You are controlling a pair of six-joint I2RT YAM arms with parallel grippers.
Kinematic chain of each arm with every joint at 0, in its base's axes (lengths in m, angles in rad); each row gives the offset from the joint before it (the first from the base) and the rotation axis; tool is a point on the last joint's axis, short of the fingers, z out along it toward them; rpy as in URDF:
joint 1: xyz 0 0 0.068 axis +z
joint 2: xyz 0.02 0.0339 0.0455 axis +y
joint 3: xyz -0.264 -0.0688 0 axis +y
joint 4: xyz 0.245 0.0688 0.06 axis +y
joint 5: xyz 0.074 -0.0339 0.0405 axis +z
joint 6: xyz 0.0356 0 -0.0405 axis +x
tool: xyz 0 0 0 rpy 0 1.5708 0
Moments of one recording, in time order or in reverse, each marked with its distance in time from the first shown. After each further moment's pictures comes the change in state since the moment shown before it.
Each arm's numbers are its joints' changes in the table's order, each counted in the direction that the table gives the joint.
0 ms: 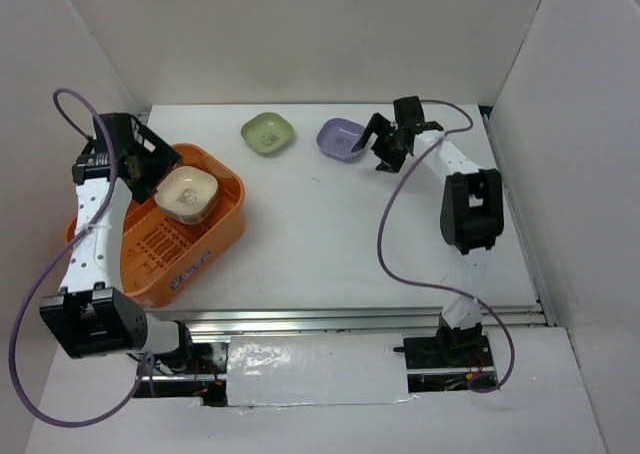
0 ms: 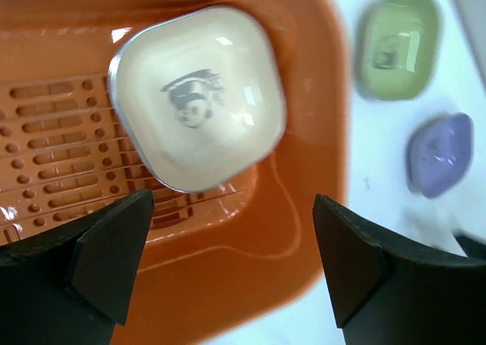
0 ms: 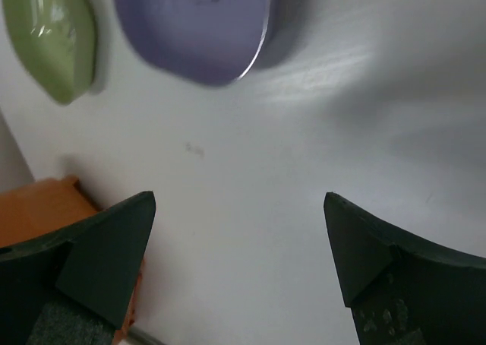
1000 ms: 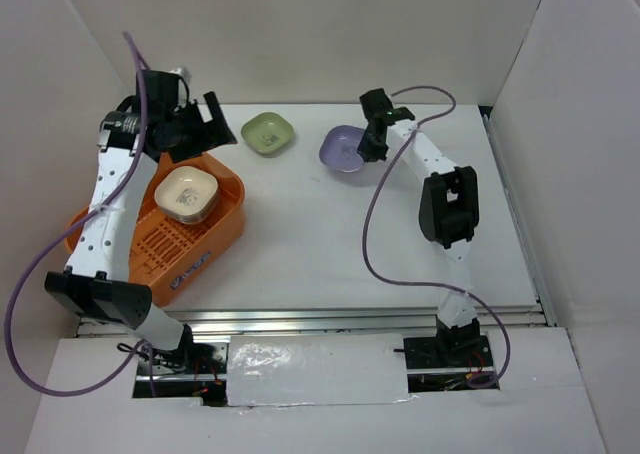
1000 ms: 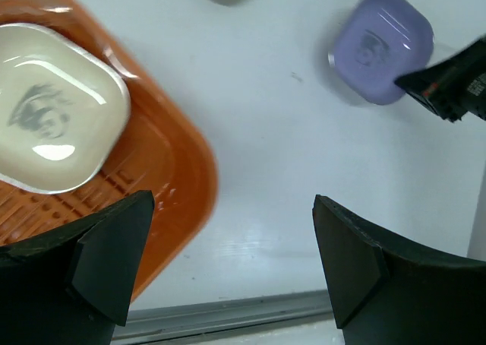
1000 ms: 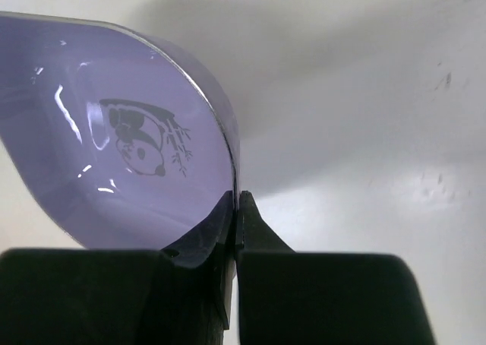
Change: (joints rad) left arm -0.319 0.132 -0.470 0.218 -0.072 0.270; right arm 0.100 0.266 -0.388 0.302 -0.428 -0.011
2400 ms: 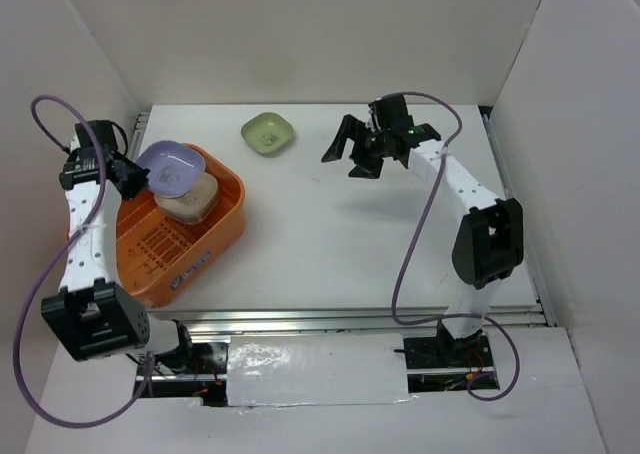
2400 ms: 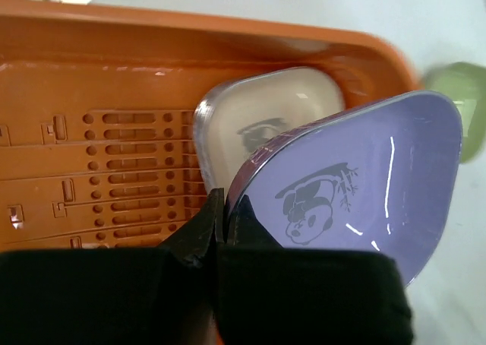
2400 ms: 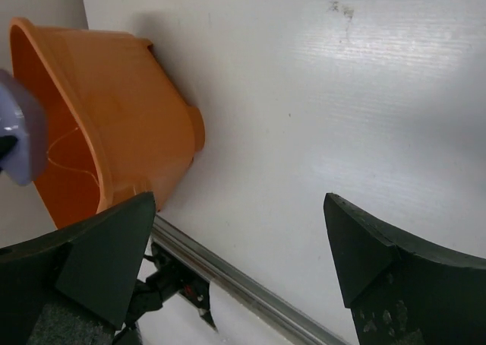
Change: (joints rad) left arm 0.399 -0.177 0.443 -0.204 0.192 -0.213; right arm 0.067 -0.508 0.441 -0.188 0.546 -0.019
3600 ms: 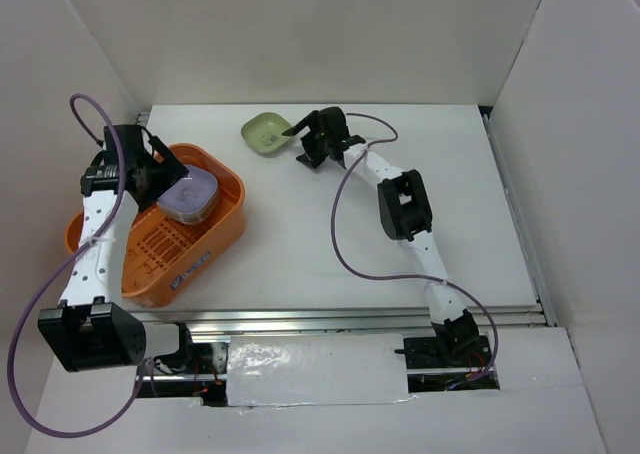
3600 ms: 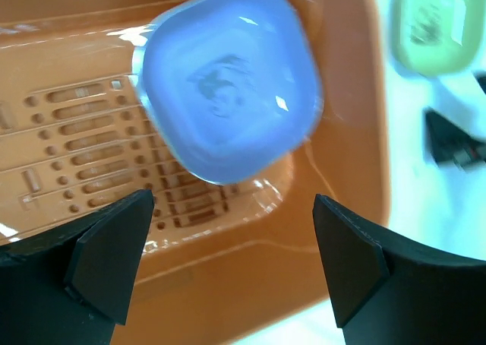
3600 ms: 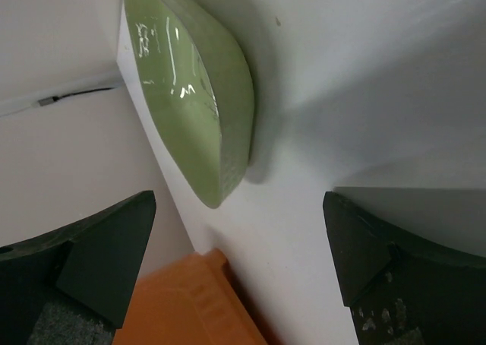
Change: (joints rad) left arm -0.147 -0.034 0.092 -0.023 -0.024 0.041; right arm 0.098 0.895 -0.677 -0.442 -0.159 0.621
